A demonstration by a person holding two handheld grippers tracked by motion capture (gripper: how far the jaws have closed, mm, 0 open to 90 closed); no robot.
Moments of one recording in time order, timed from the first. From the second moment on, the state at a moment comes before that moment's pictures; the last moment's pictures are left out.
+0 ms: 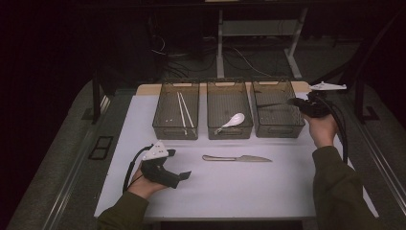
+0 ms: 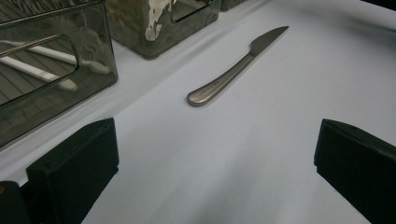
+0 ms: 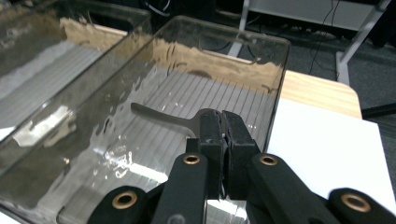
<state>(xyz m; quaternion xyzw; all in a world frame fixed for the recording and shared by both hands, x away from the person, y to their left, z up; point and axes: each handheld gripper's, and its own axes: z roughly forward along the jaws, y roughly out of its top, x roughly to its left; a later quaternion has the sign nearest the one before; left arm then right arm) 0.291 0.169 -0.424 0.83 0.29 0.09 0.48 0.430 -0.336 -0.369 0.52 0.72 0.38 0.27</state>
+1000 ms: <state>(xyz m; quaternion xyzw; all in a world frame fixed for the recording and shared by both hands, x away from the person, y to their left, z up) 0.290 0.167 -0.425 0.83 0.28 0.09 0.47 0.418 -0.344 -0.386 0.50 0.75 0.37 0.20</state>
